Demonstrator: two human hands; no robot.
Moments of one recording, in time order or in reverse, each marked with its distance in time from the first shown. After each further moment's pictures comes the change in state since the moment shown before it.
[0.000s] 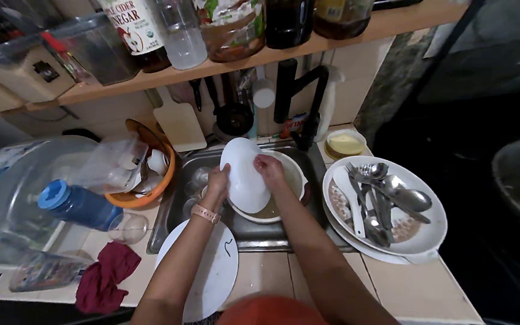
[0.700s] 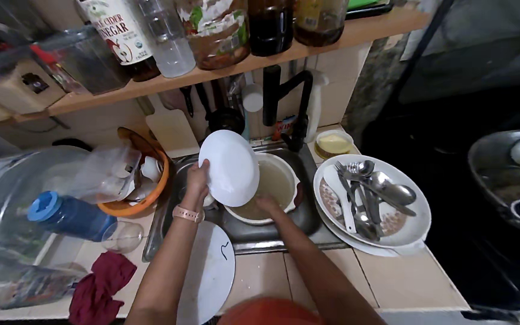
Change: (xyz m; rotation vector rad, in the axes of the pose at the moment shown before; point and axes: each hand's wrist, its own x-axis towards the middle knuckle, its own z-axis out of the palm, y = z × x) left_hand 0.001 0.028 -0.024 0.062 0.022 0.111; right_hand -0.054 0.030 -0.045 -1.199 -0.220 0.351
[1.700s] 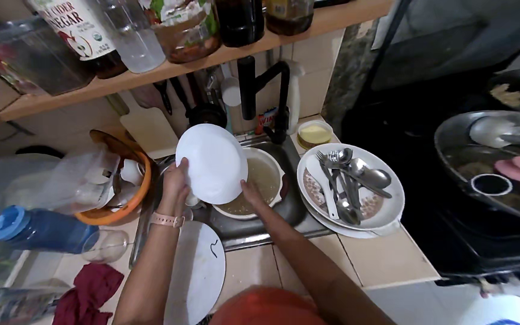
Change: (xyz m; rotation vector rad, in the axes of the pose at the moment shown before) left_hand -0.007 0.007 -0.007 -0.080 0.009 0.016; right_hand 0.000 -0.009 0.009 0.523 0.233 -0.119
